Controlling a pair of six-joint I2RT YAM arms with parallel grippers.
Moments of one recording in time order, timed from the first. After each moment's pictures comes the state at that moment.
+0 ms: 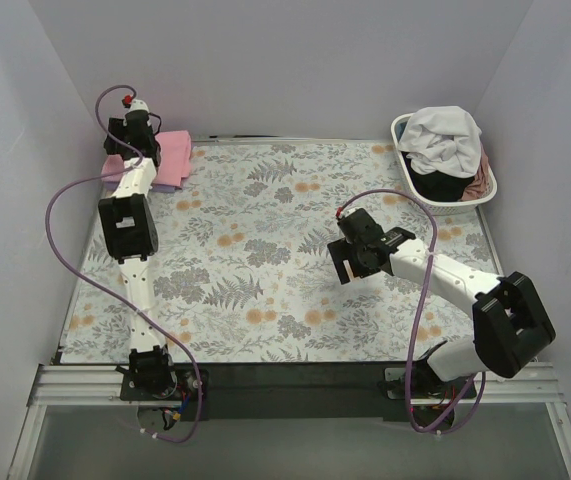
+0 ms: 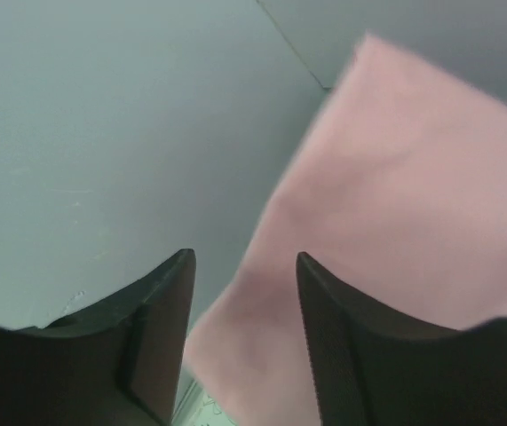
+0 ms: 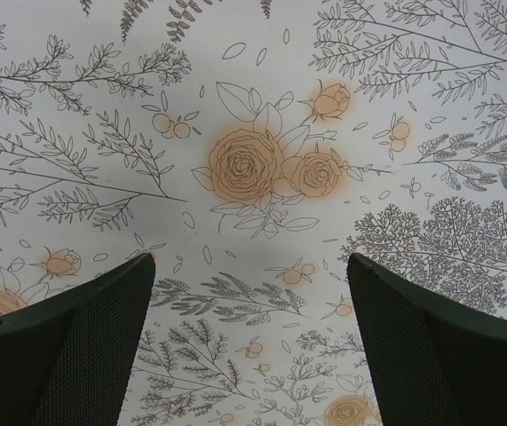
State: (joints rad) left arm 0.13 2.58 2.24 0.04 -0.69 0.43; right arm 0.65 1.41 0.92 -0.62 0.25 0.21
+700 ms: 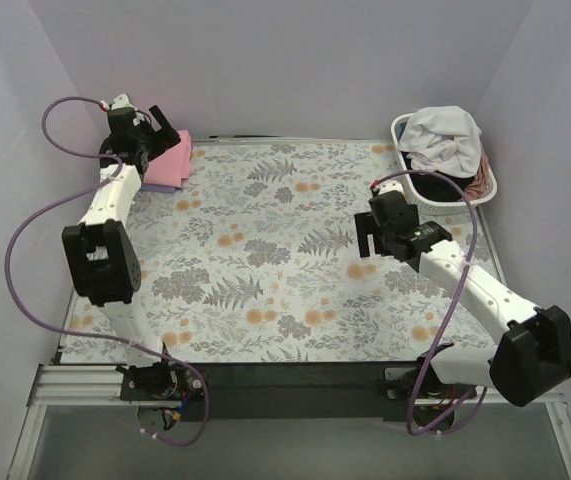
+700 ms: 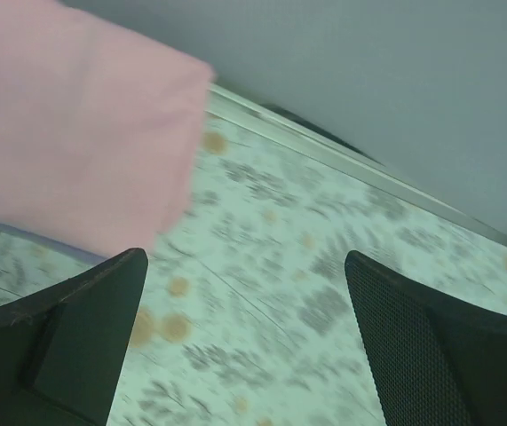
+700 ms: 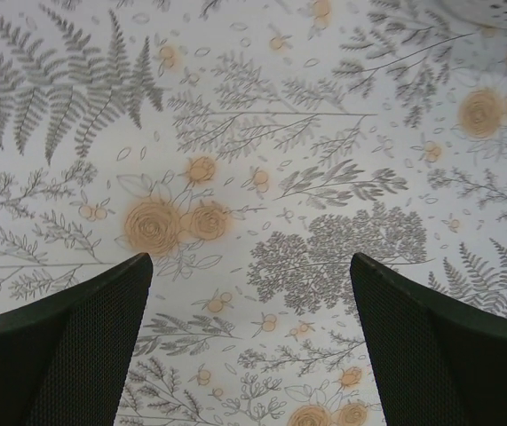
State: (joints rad) left arm 0.11 1.96 1.67 -0.16 0.04 -0.43; right arm 0.53 1.27 0.96 -0.61 0.36 0.21
